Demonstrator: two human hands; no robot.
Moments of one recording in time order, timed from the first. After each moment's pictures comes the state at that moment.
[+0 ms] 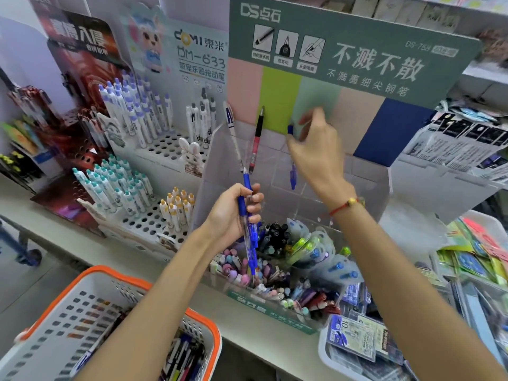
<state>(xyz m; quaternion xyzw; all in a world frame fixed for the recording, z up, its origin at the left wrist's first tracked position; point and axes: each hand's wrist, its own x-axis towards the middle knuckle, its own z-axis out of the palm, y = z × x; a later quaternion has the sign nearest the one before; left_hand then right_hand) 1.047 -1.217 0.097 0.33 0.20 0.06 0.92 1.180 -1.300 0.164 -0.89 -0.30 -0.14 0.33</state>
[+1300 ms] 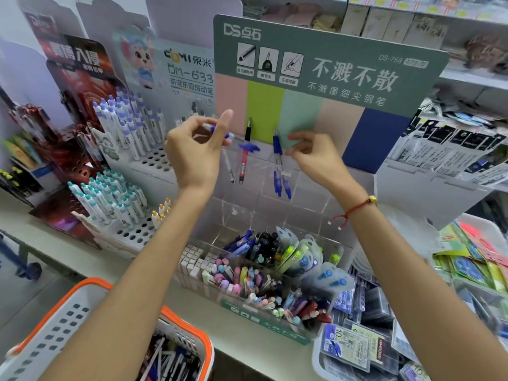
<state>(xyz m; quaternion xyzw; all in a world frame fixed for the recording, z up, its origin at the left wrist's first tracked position) 1.074 -1.184 0.165 0.65 0.22 0.52 0.50 1.211 -1.326 0.169 -0.84 -0.32 0.04 0.44</state>
